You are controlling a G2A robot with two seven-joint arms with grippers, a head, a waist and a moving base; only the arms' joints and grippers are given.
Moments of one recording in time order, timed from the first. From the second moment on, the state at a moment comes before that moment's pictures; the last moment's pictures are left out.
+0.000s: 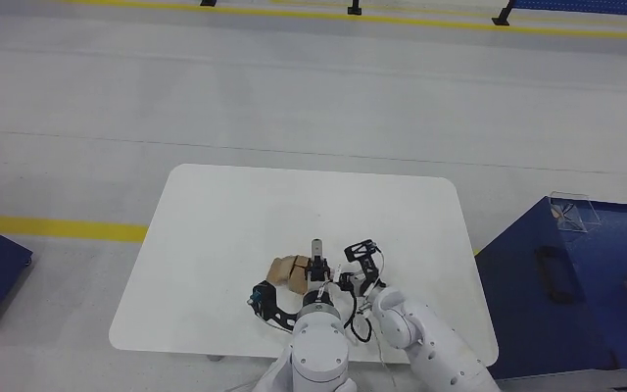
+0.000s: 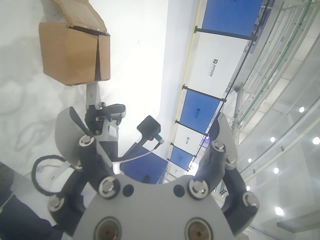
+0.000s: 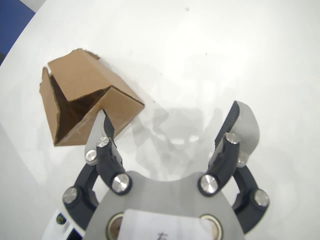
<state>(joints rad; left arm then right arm) 1.33 -1.70 -0.82 -1.84 -0.34 0.71 0.91 -1.11 -1.21 0.92 -1.32 -0.92 0.05 0.24</state>
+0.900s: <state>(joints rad) 1.33 -1.70 -0.82 -1.85 -0.33 0.70 0.90 -0.99 -1.29 0.89 -1.19 -0.75 0.15 0.11</state>
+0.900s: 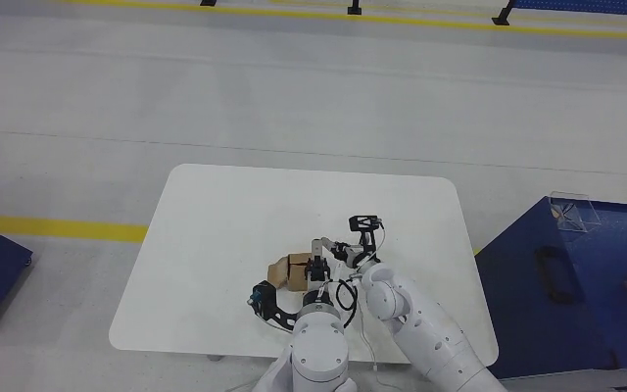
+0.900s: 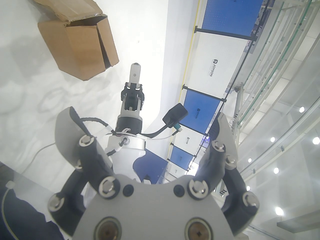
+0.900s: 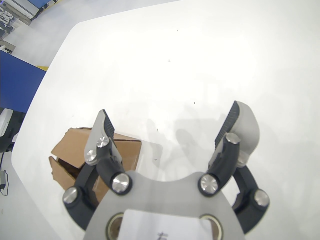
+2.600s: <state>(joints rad) 1.33 -1.70 -1.03 -1.25 -0.08 -0.12 0.78 -1.07 -1.40 0.76 -1.17 -1.17 0.38 -0.09</state>
